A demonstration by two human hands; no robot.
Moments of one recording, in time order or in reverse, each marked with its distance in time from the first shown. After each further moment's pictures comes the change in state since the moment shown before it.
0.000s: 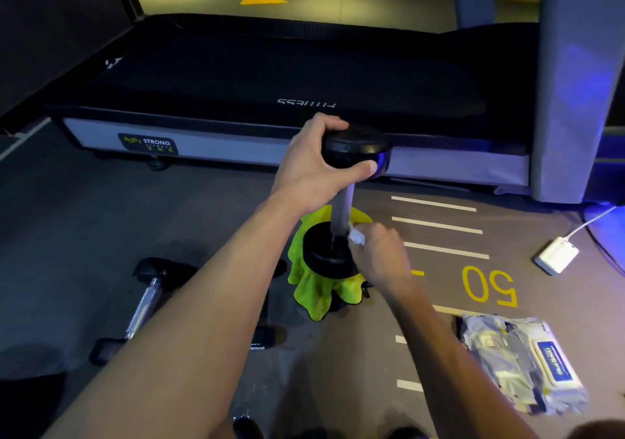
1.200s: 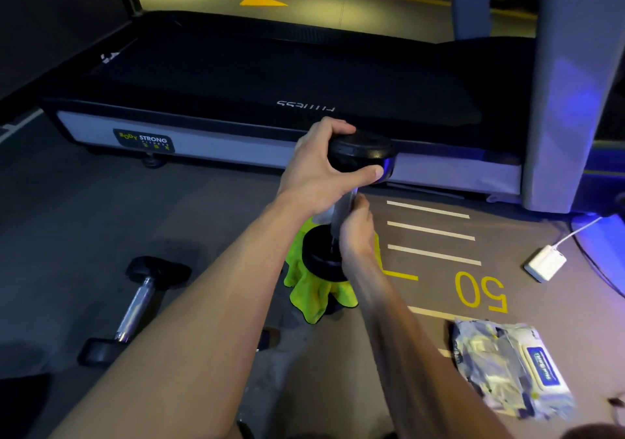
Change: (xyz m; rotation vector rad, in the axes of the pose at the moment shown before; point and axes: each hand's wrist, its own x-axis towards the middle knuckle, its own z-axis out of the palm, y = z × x) left_hand 0.002 -0.003 0.002 -0.010 0.001 0.034; right_hand 0.024 -0.060 0.011 0.971 0.132 0.434
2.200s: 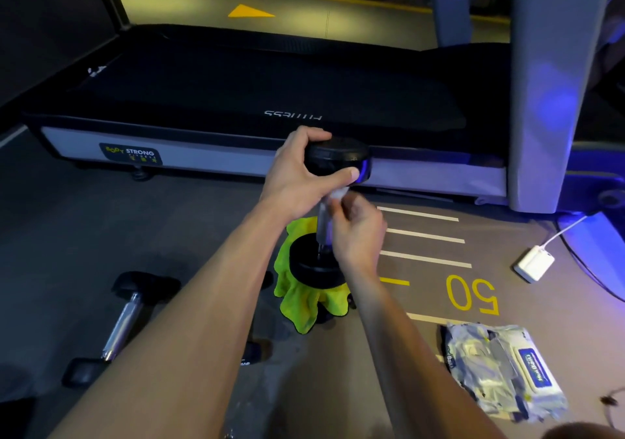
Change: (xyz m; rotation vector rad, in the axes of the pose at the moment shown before) left_hand 0.009 -0.003 0.003 -0.049 0.045 -0.026; right_hand 0.013 0.005 -0.023 -0.175 0.133 -0.570
